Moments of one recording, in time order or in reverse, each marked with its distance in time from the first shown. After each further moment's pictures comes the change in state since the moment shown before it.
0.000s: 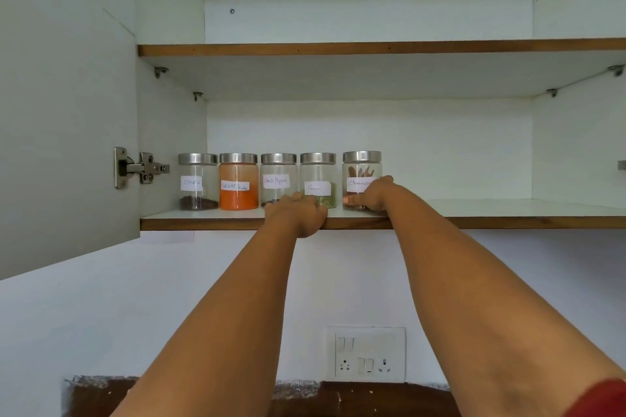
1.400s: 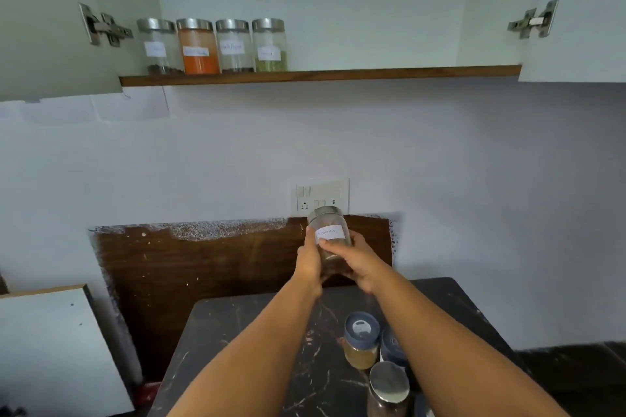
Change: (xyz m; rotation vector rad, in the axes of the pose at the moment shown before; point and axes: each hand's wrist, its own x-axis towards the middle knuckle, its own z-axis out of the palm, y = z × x) left_hand -0.304 0.120 0.232 -1.770 -0.319 -0.692; right_hand -0.321 0.260 0.129 0.875 -0.351 0.373
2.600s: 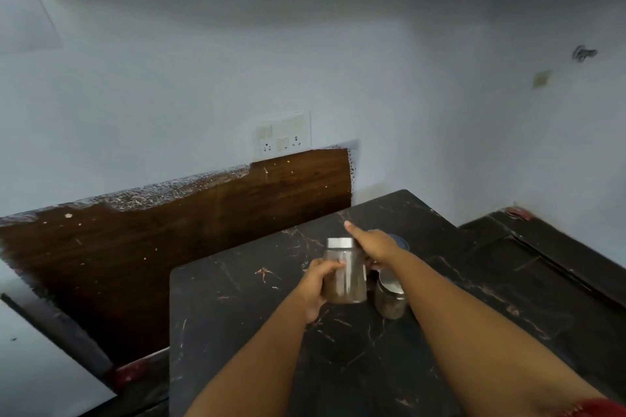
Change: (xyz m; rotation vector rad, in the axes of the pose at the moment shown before) left_hand -0.015 -0.104 -0.138 0.223 -0.535 -0.403; right_hand -0.045 0.093 0.029 -0.517 0.396 0.344
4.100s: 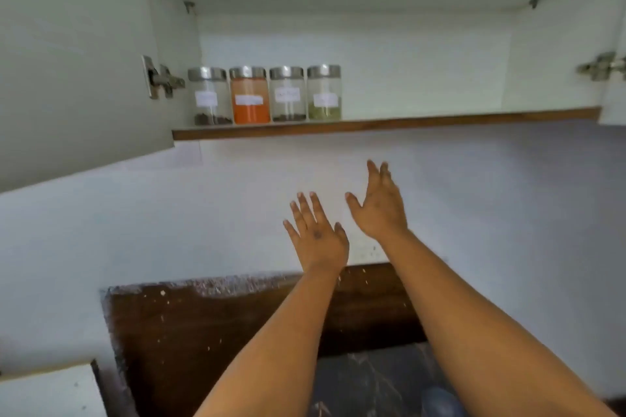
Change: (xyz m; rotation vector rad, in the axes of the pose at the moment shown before) left_hand 0.008 0.286 -0.029 1.294 1.186 0.707; right_hand 0.024 -0.296 -0.022 -0.381 0.593 -0.950
